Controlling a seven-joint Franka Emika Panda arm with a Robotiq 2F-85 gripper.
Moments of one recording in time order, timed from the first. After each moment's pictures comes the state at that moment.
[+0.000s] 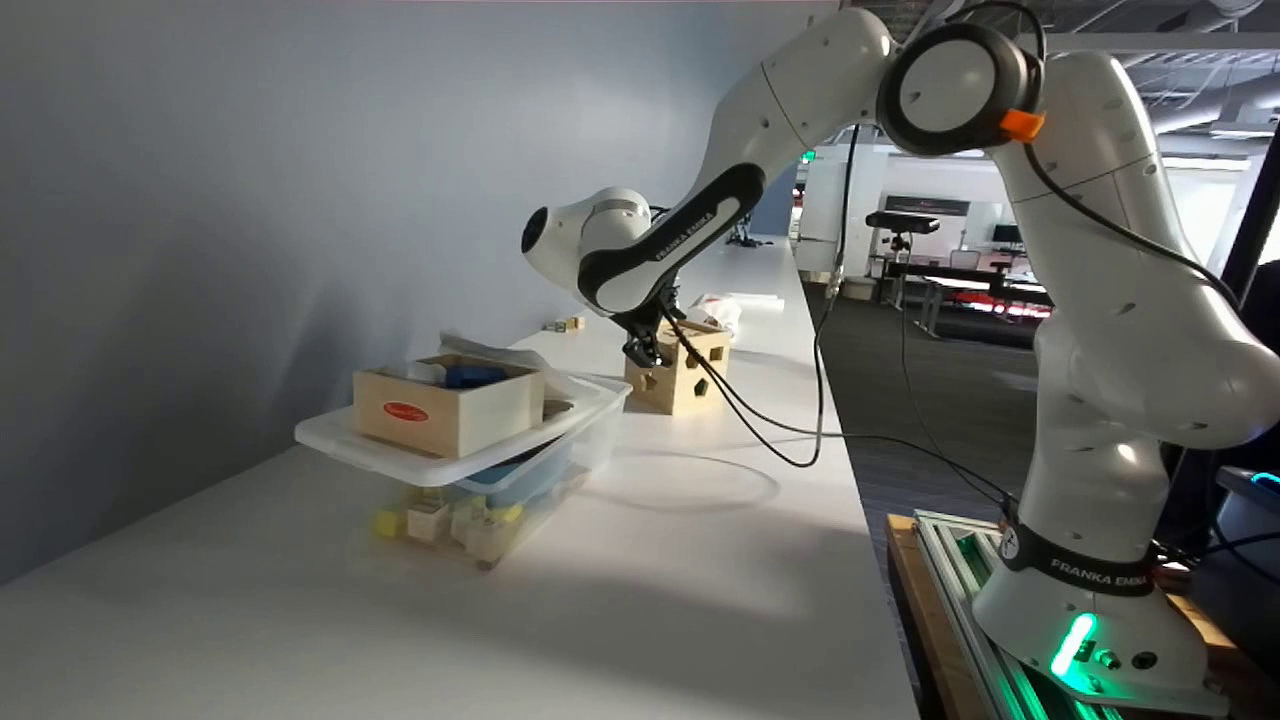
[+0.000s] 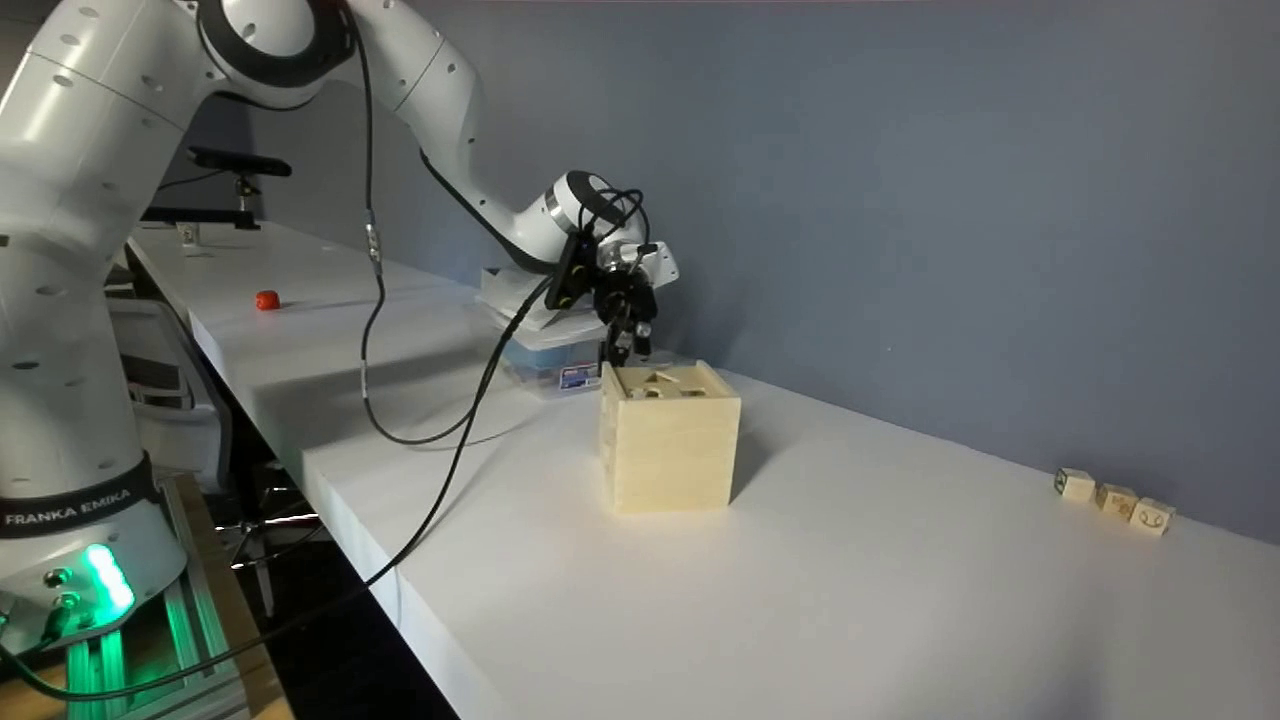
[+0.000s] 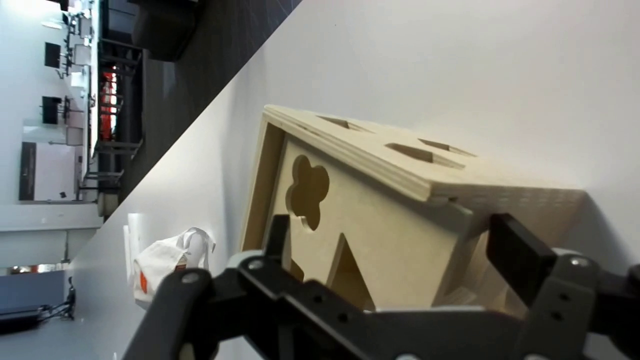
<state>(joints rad) -0.01 0.49 -0.20 -1.68 -0.79 1.62 0.47</state>
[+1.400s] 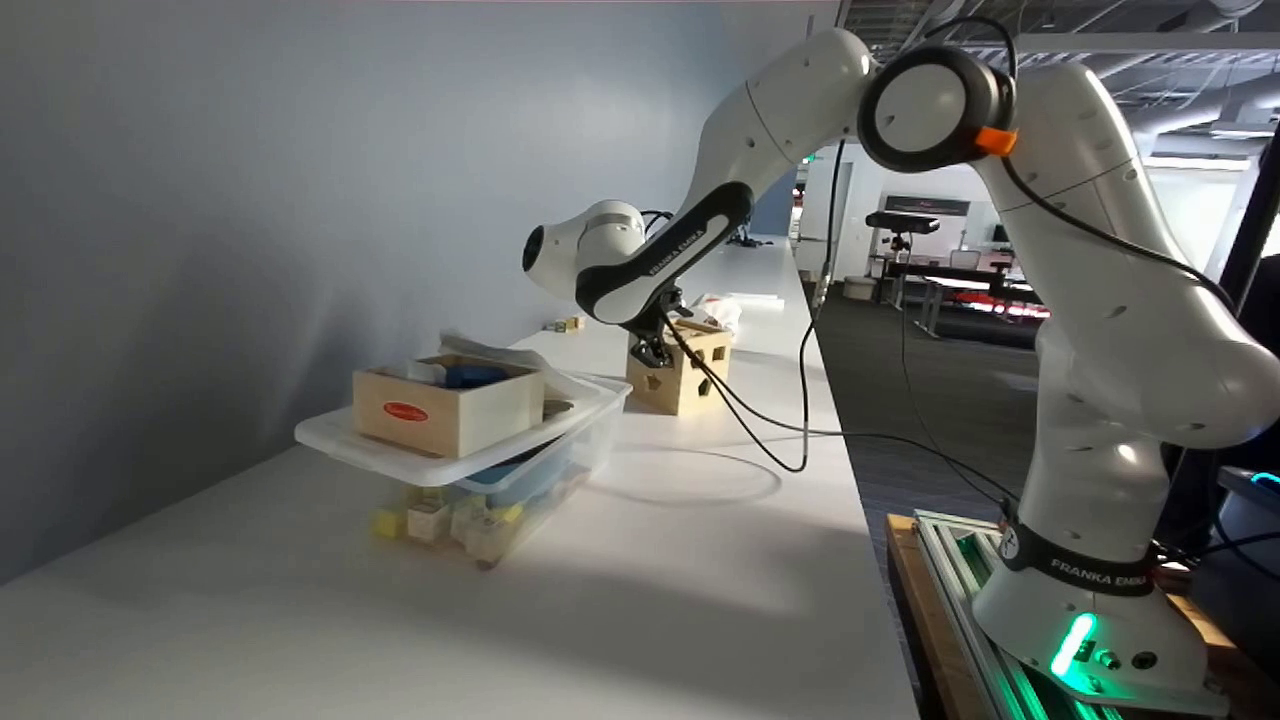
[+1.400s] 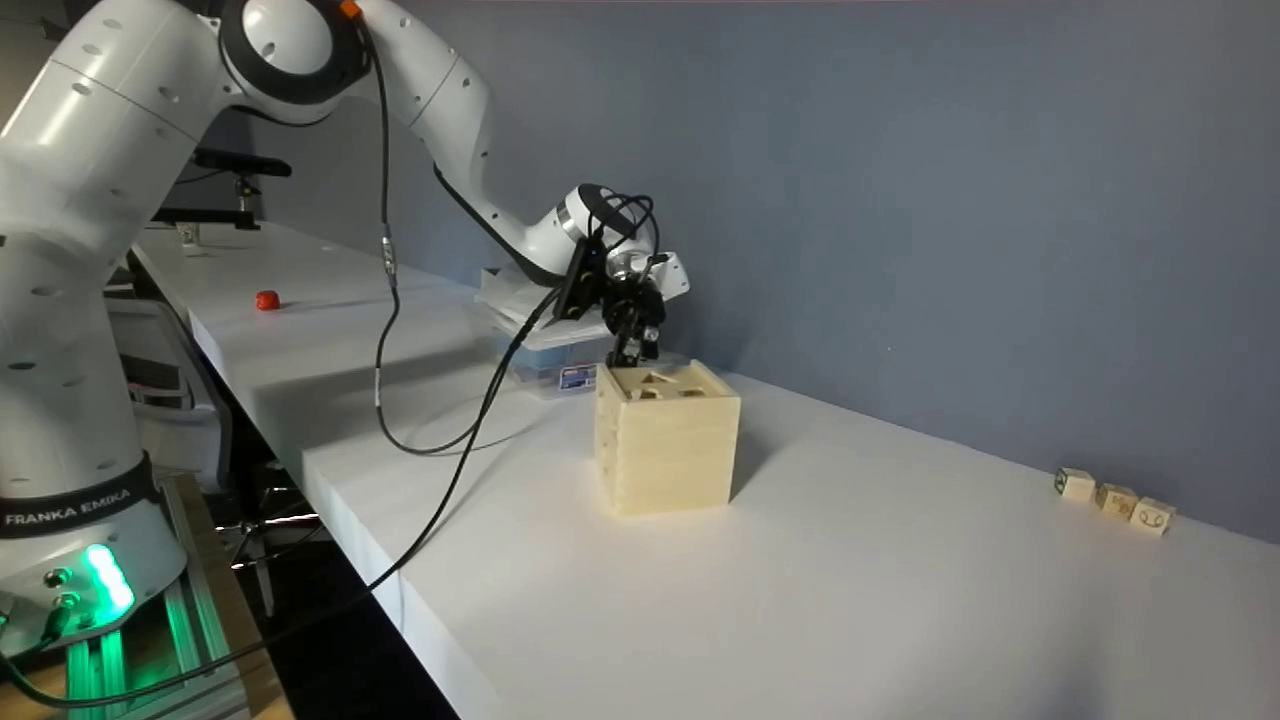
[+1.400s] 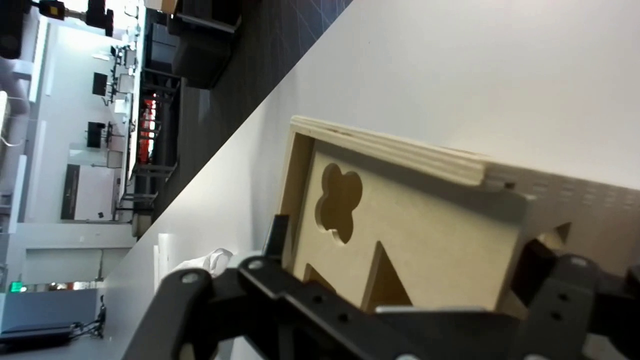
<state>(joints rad) -0.03 0.55 -0.21 -1.63 -0.83 1.55 0.46</state>
